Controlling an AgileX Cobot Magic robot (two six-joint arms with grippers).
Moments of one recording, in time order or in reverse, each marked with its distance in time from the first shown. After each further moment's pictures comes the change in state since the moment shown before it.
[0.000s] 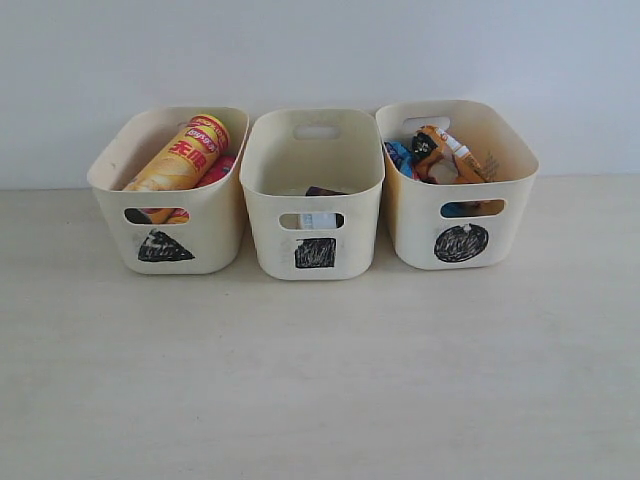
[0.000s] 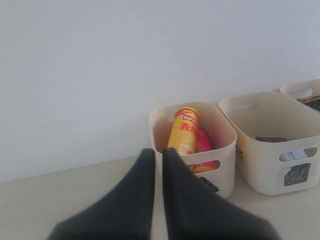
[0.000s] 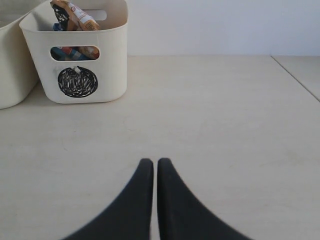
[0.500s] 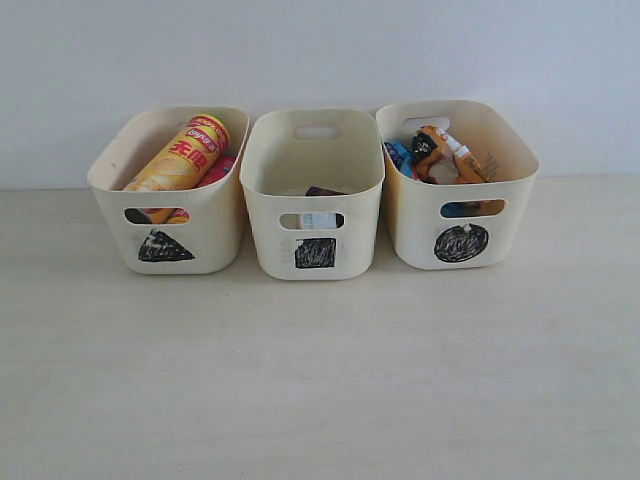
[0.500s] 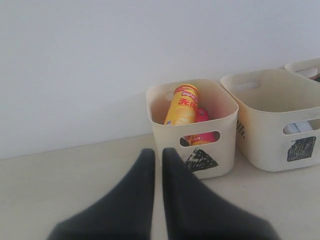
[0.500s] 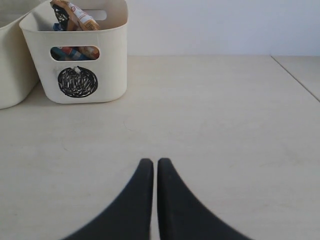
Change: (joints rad) left arm 0.000 -0.097 0.259 0.031 -0.157 -0.054; right arm 0.000 0.000 0.000 0.000 0.000 0.000
